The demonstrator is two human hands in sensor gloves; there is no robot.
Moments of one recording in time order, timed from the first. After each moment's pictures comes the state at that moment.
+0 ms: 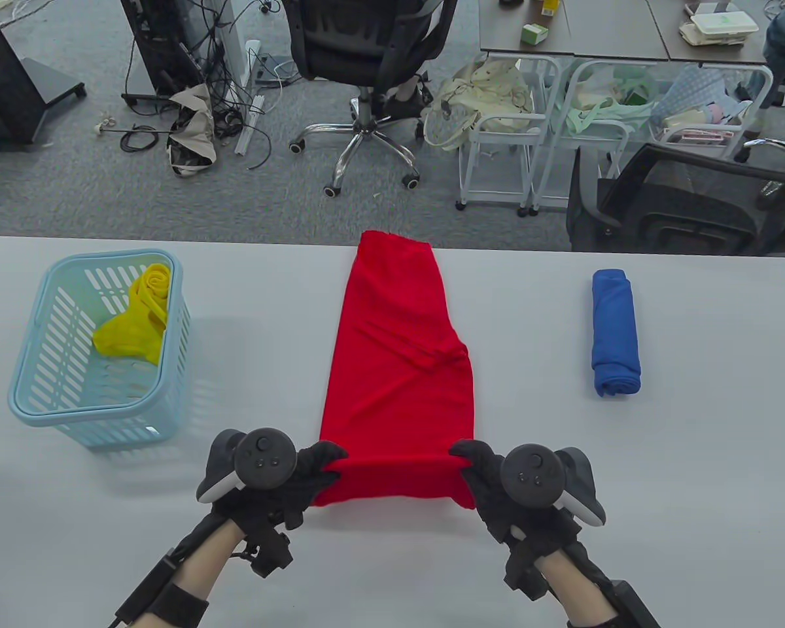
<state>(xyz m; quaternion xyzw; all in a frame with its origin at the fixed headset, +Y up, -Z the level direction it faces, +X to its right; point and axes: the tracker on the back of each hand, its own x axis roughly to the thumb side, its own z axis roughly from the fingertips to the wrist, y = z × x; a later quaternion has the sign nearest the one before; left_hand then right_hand) -0.188 -0.723 -0.284 -0.17 -0.27 0.28 0.91 0.147 -0.716 -0.256 0.19 0.11 0.93 0.31</state>
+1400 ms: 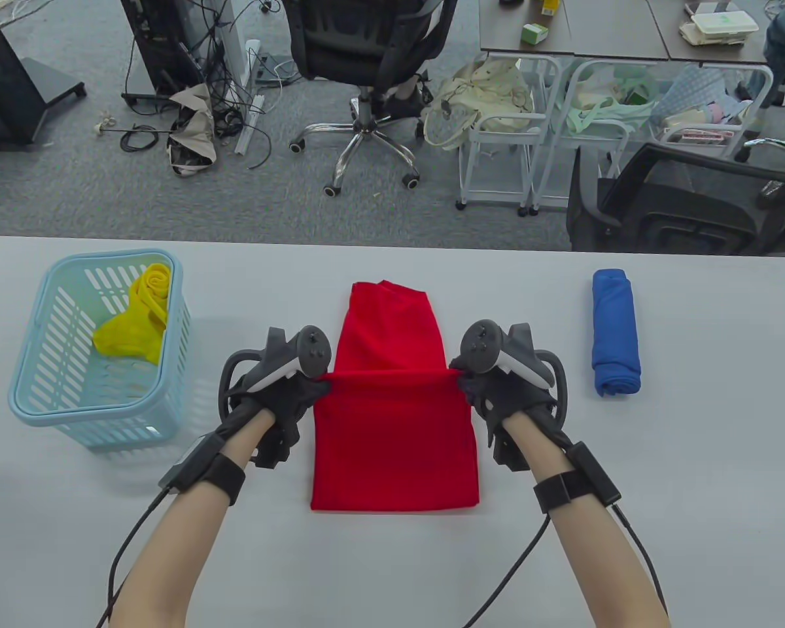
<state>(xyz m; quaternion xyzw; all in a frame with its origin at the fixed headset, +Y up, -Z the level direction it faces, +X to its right) -0.175 -0.711 -0.425 -0.17 -0.07 -0.02 0.98 0.126 -0.697 -0.417 0.05 0.16 0.98 0.08</state>
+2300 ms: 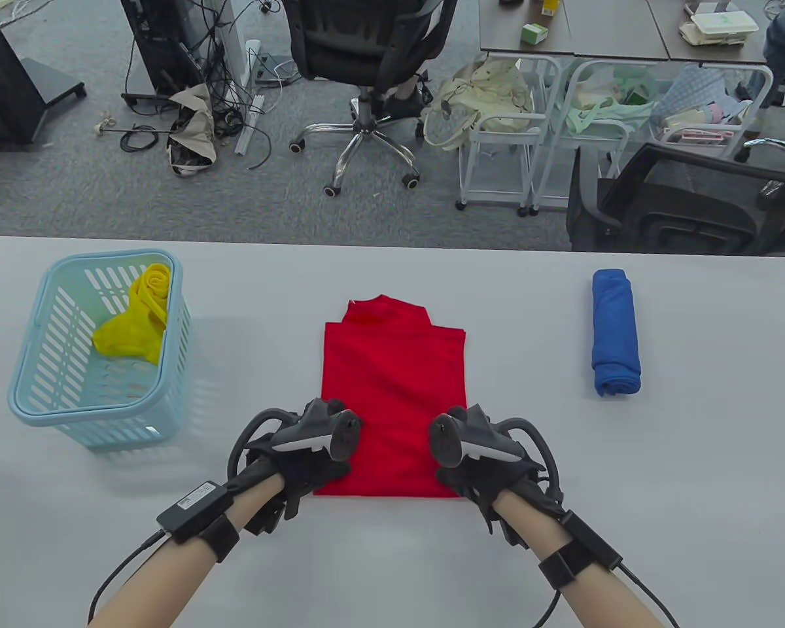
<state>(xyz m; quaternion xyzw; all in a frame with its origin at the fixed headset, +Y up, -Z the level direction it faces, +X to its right) -0.148 -0.770 -0.332 -0.29 -0.20 -0.12 0.93 0.093 -0.757 -0.312 0.18 0.26 0.95 -0.08</state>
